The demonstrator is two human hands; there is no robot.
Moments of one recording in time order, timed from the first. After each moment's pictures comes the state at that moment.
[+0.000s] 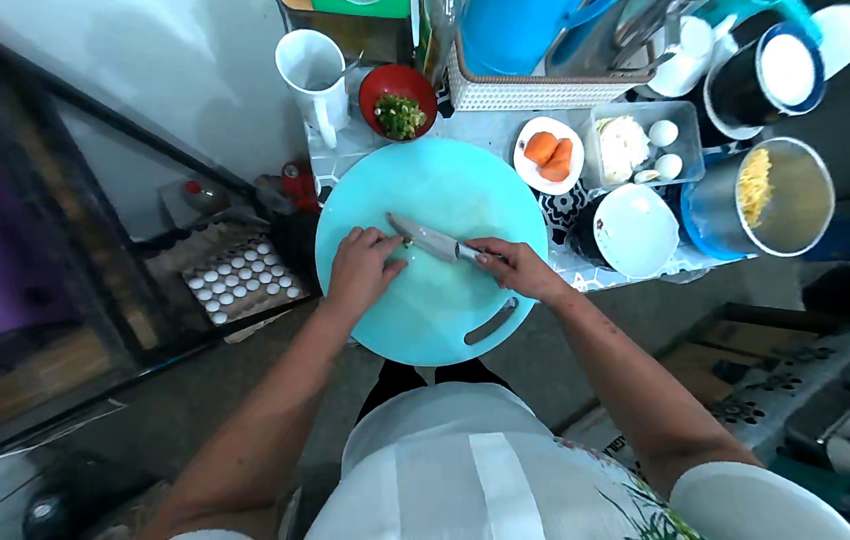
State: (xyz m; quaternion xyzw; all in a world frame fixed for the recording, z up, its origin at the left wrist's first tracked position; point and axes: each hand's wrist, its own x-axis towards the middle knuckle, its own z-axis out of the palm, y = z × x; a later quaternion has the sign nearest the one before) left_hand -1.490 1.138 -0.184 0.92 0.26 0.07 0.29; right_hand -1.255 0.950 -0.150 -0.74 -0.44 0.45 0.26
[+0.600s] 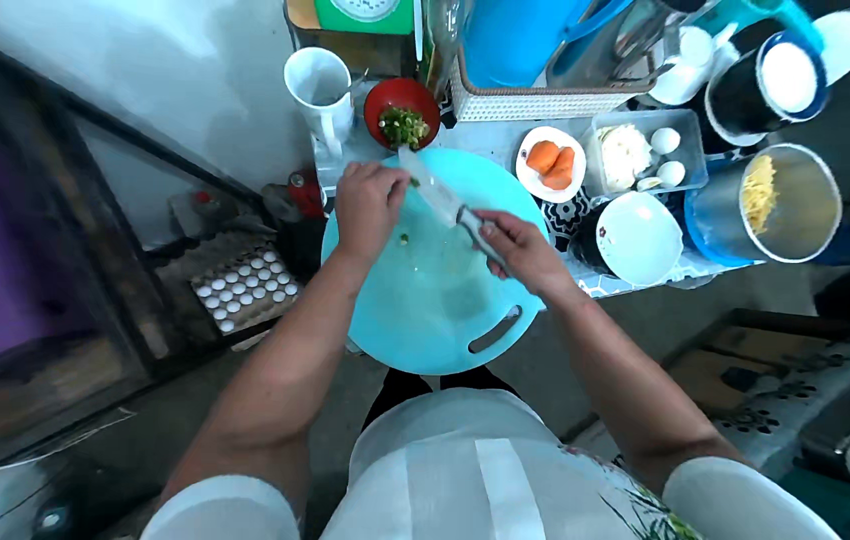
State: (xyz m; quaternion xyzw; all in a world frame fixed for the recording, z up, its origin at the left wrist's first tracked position) left_hand -1.424 1.193 -0.141 0.88 0.29 0.22 0.29; right_hand -1.274 0.992 -0.097 -0.75 -0.31 0.44 0.38
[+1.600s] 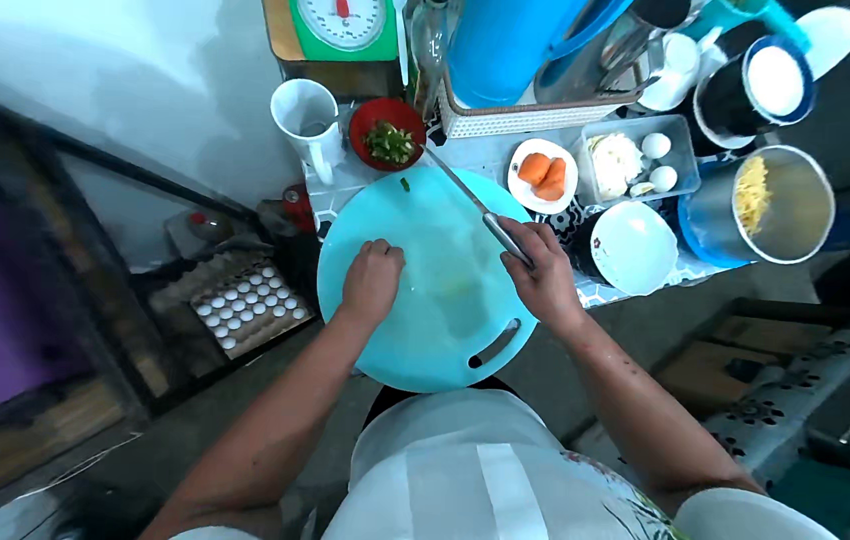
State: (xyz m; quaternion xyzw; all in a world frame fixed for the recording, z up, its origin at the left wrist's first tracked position) left_hand -1.447 1.152 -0.161 0.92 0.27 -0.04 0.26; right_hand -1.264 0.962 -0.107 -0.84 -0.45 0.13 0.29
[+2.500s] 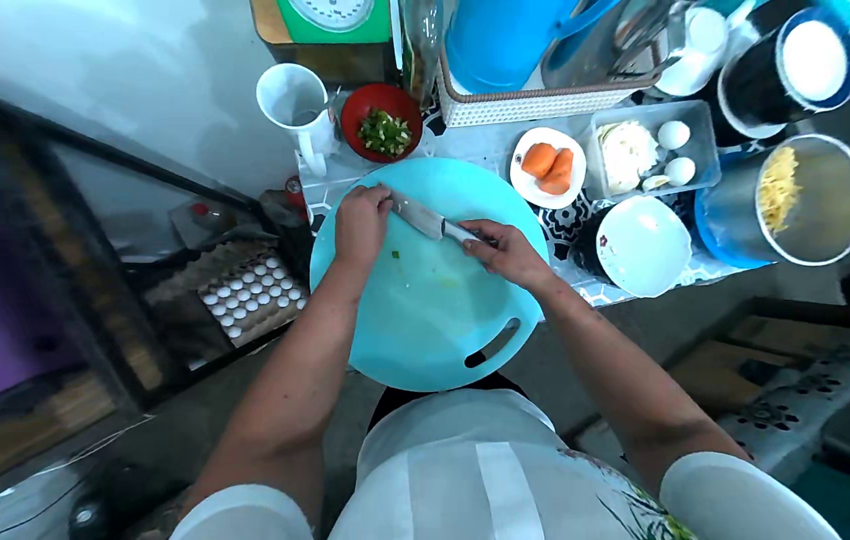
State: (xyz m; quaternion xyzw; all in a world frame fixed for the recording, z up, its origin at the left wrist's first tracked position) left_hand -1.398 1.200 -0.176 0.87 0.37 0.09 0.32; right_hand -1.235 0.996 -0.151 -0.74 -0.34 0.45 0.35
